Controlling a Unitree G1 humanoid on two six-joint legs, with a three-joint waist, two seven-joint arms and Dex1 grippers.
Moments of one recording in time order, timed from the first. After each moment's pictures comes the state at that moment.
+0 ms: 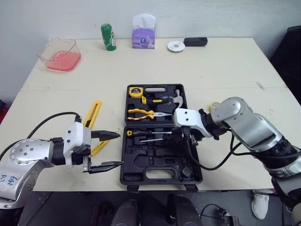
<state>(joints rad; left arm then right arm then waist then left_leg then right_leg) -0.02 0.89 0.24 -0.47 -0.62 0.40 -1.08 -0.85 -0.80 0.52 -0.20 0.13 0.74 1.26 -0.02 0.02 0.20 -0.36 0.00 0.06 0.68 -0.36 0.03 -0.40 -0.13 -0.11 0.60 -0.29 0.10</state>
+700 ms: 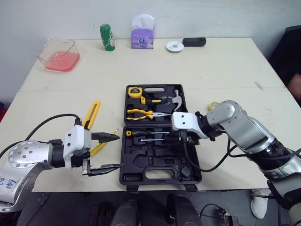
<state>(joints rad) 0.01 0.90 0.26 -0.50 -0.61 0.40 -1.06 -0.82 -0.78 0.52 -0.18 0.08 0.67 1.26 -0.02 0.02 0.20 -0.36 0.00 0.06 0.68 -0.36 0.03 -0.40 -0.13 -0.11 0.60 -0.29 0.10</state>
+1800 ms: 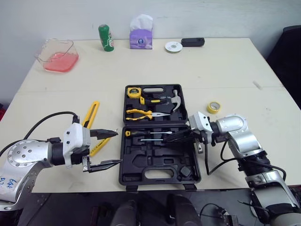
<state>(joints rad) 0.00 0.88 0.25 -0.47 -0.58 0.37 -1.04 -0.62 -0.55 0.21 0.29 0.27 -0.02 1.45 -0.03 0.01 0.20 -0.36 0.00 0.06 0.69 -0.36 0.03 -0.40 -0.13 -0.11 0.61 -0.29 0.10</state>
